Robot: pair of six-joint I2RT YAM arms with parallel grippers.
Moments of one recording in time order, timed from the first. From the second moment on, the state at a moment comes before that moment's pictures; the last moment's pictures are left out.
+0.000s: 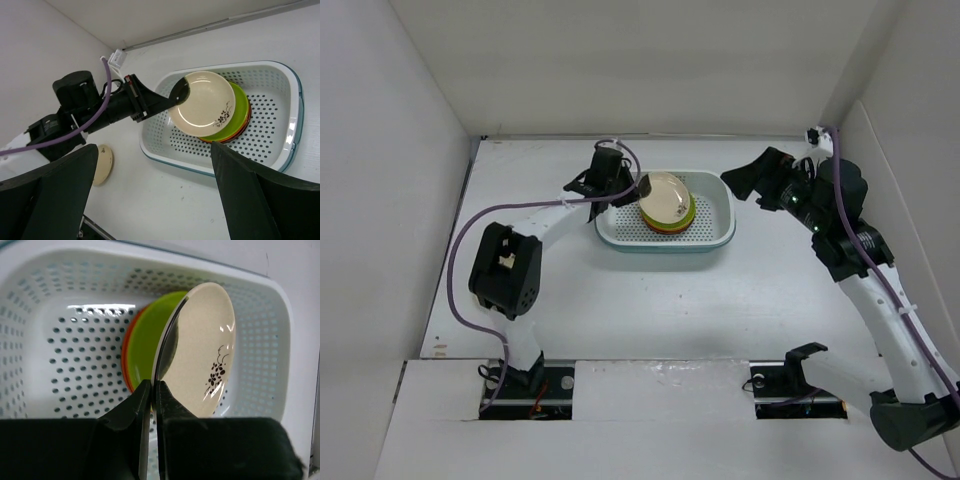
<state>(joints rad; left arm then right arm) -0.48 1.80 1.34 -0.17 0.04 -0.68 0.32 1.01 1.20 -0.37 -0.17 0.62</state>
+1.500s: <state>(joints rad) 0.20 1.25 1.27 -0.63 -0.32 -0.70 1.00 1.75 1.31 -0.05 -0.18 0.65</state>
